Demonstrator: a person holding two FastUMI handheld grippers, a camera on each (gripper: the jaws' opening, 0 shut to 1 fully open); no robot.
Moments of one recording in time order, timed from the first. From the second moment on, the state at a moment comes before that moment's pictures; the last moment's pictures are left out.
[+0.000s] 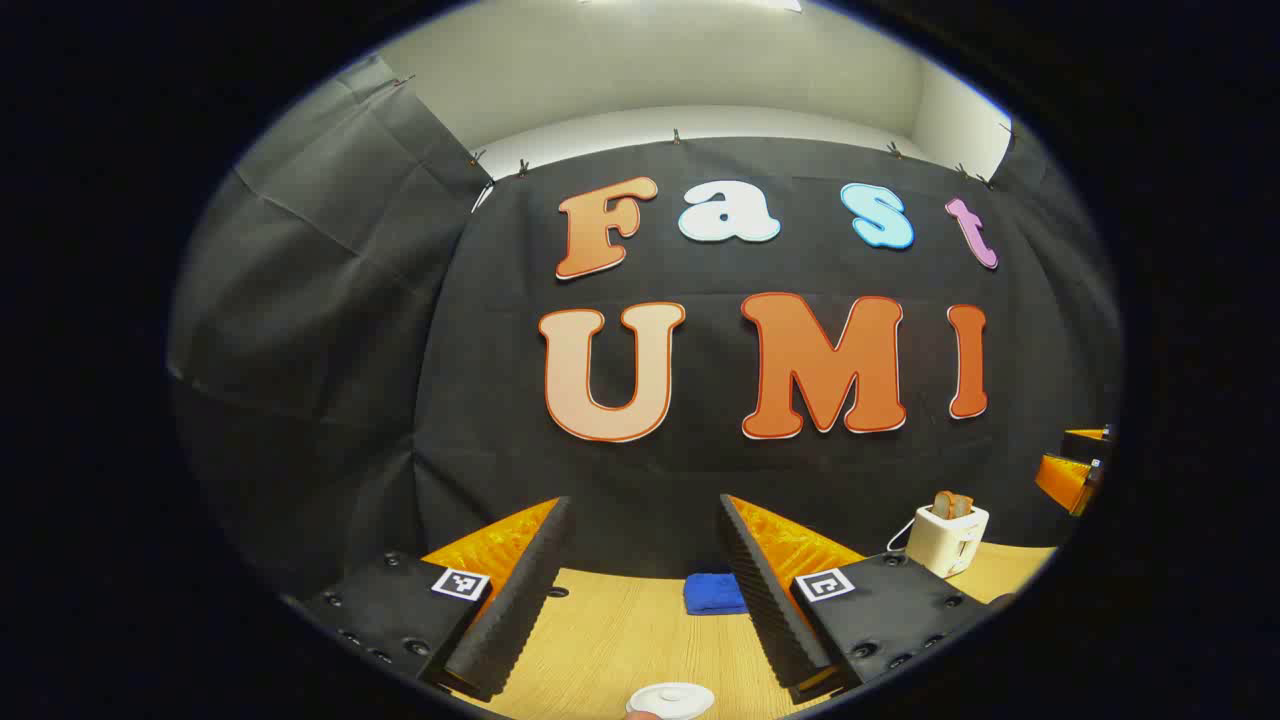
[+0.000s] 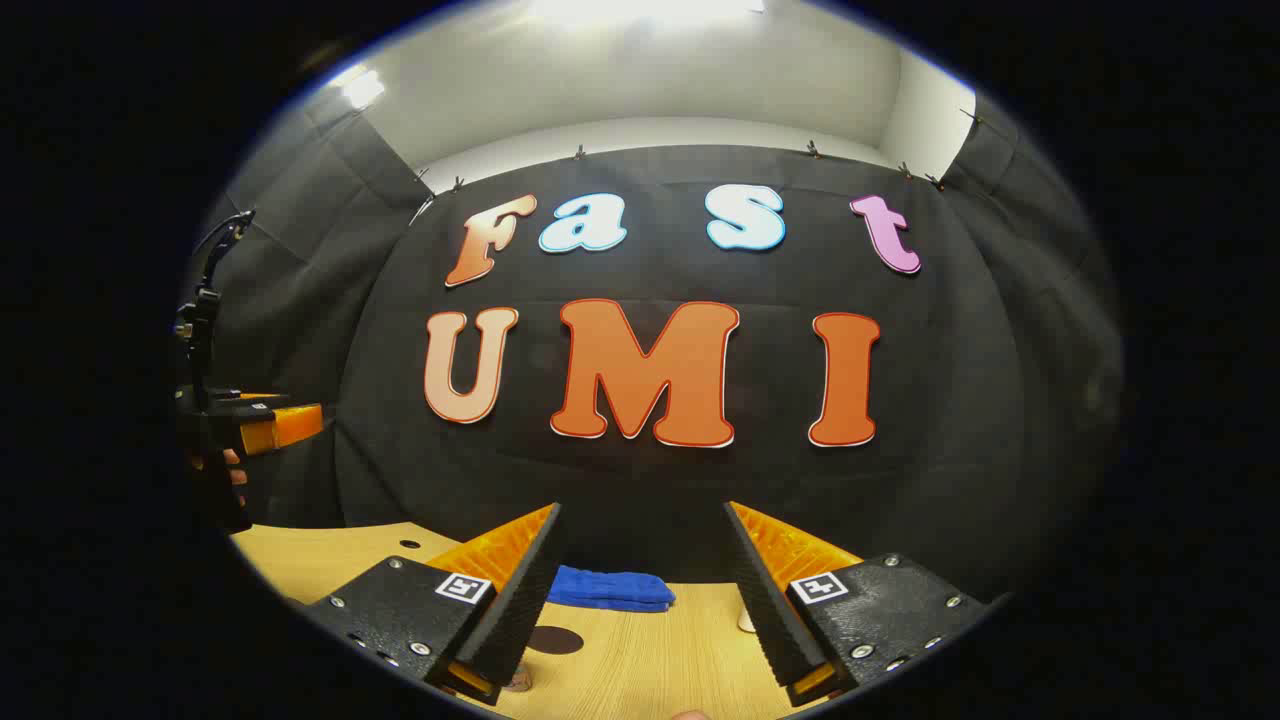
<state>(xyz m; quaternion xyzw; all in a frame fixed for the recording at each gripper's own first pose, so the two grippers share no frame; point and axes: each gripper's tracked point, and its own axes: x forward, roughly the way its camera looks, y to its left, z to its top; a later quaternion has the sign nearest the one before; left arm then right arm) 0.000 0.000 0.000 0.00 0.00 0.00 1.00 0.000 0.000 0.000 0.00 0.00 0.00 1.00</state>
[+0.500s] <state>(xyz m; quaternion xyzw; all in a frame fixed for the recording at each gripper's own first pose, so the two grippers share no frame) 0.008 0.027 -0.023 0.00 0.00 0.03 1.00 0.012 0.015 -0.022 0.00 0.02 0.02 1.00</state>
